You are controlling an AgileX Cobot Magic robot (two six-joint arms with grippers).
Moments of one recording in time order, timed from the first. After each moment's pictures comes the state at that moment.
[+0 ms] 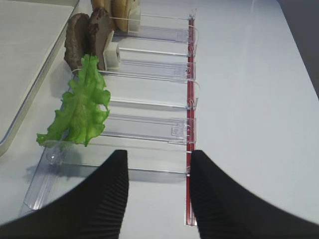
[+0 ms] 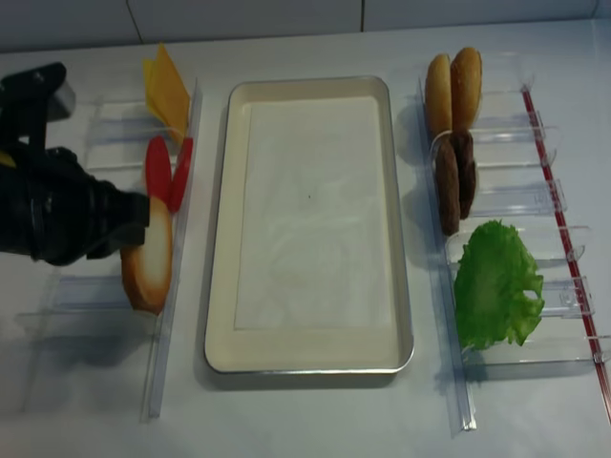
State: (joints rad) left arm -0.06 1.12 -0.87 -0.37 0.96 0.17; right arm -0.02 -0.02 -0.47 0.09 1.14 -0.13
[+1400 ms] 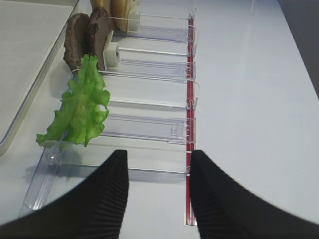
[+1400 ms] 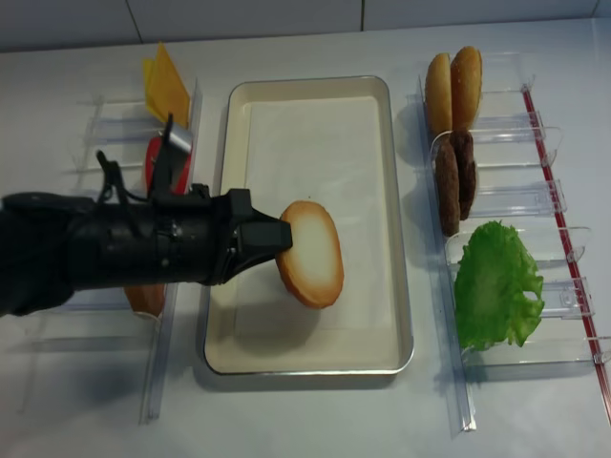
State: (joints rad) left arm -0.24 1.47 -0.63 -1.59 0.89 0.97; right arm -0.02 -0.02 -0.47 0.09 1.14 -0.12
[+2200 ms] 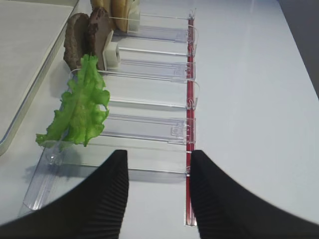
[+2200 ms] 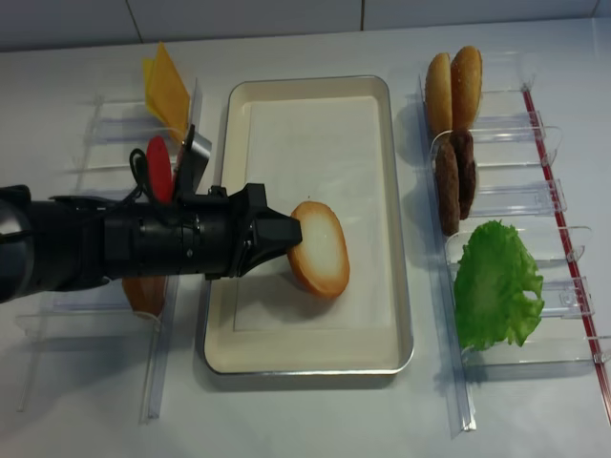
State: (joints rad) left arm -0.25 1.66 -0.67 -1.72 0.93 1.11; right arm -0.02 -0.02 -0.47 0.09 1.14 -0.13
